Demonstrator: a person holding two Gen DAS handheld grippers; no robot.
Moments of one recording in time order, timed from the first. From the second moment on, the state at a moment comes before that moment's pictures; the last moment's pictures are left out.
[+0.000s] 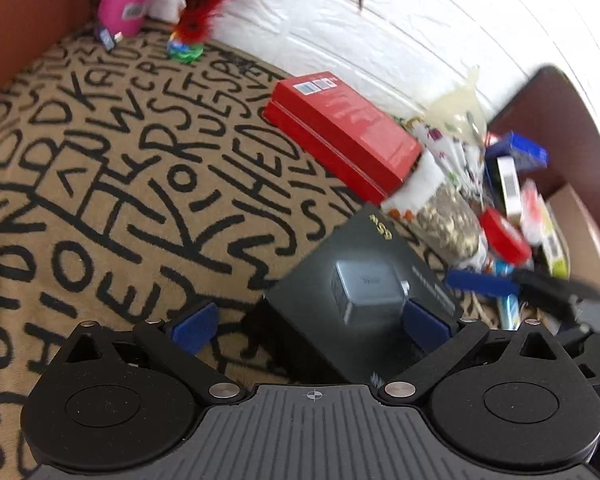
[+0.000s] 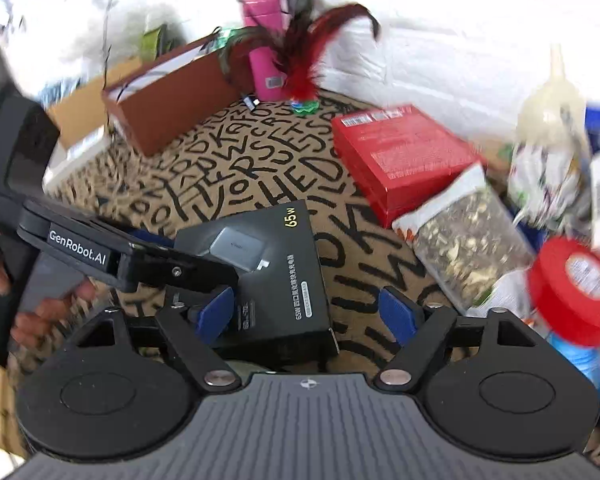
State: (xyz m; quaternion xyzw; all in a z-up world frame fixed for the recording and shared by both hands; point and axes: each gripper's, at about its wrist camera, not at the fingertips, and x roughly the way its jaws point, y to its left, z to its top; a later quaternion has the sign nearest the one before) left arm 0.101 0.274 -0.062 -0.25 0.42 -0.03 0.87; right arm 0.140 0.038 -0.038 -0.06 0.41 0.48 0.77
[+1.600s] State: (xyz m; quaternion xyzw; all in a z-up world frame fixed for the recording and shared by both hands) left arm 0.096 0.032 0.072 -0.13 0.33 -0.12 0.93; right arm 0.078 -0.165 0.060 -0.02 0.25 0.36 0.90
